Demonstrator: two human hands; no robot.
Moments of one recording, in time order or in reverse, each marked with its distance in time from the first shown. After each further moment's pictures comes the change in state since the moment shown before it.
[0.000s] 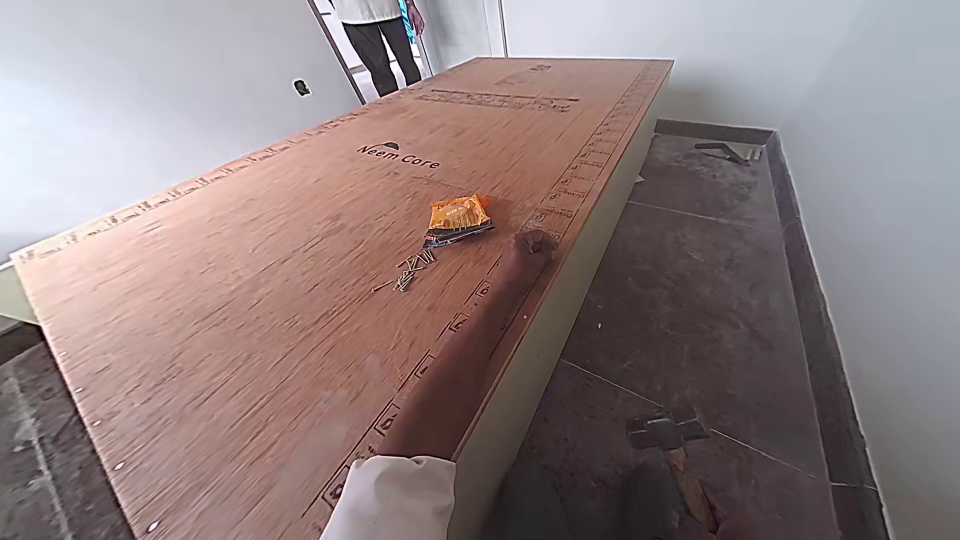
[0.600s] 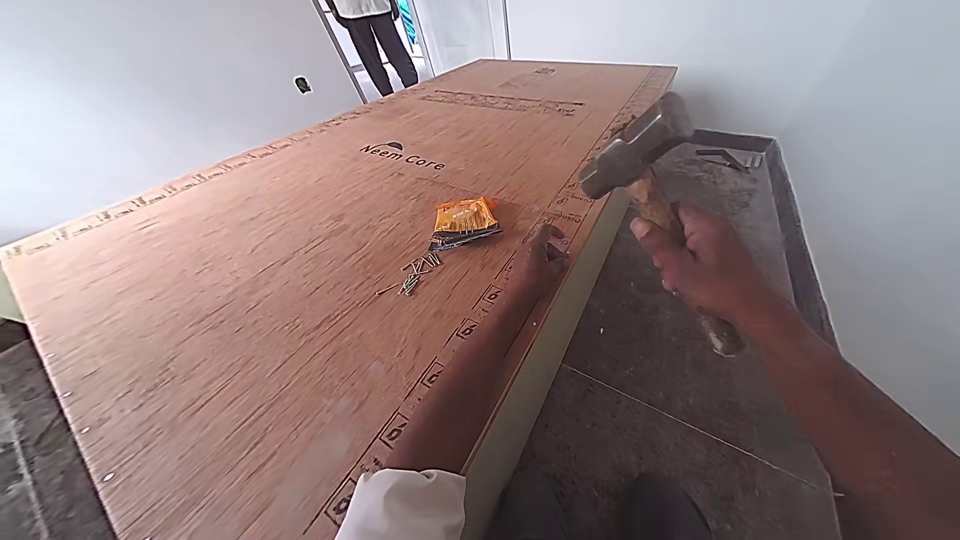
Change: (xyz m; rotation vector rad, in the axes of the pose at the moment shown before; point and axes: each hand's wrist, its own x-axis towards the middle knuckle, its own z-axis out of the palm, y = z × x) left_hand -0.002 0.003 0.004 0.089 -0.013 0.008; right_hand 0.114 -0.311 -0.038 -0.426 0.240 -0.731
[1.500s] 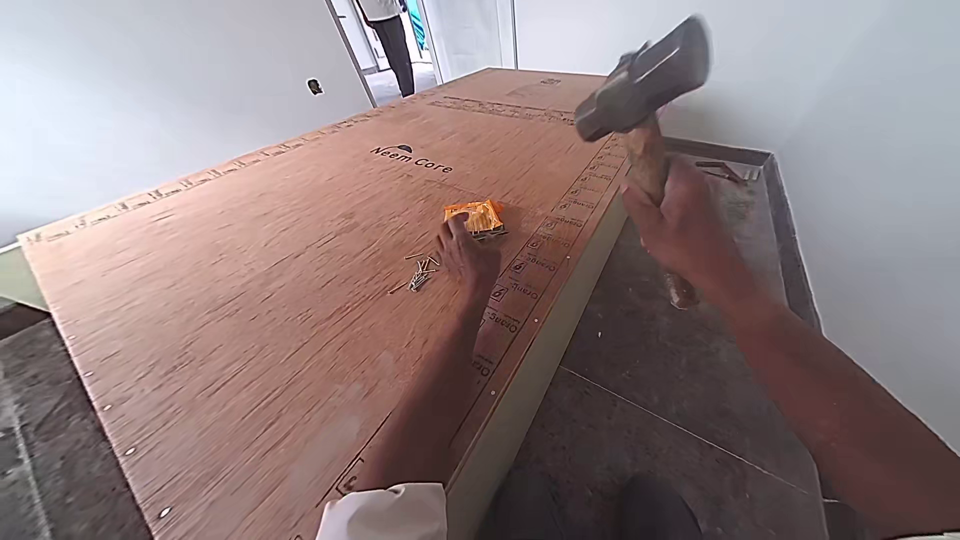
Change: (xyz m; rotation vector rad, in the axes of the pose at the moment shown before) left_hand -0.024 0.002 -0.069 0.435 0.696 -0.325; right_hand 0.018 -0.039 0.001 -0.109 0.126 -0.162
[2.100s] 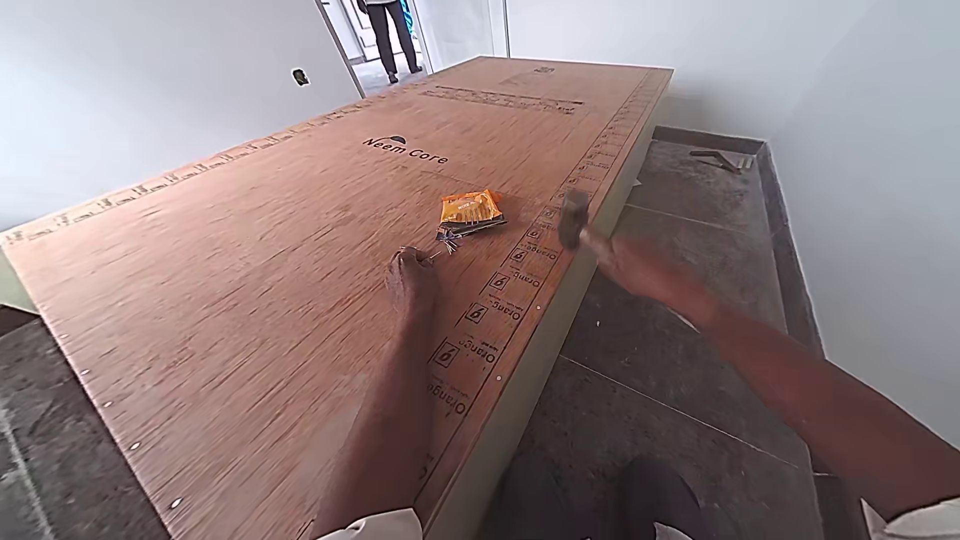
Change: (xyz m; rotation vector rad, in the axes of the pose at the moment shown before) left_hand 0.009 -0.091 -0.044 0.208 -0.183 -0.183; right_hand -0.010 0.037 0.054 -0.221 -0.388 0.250
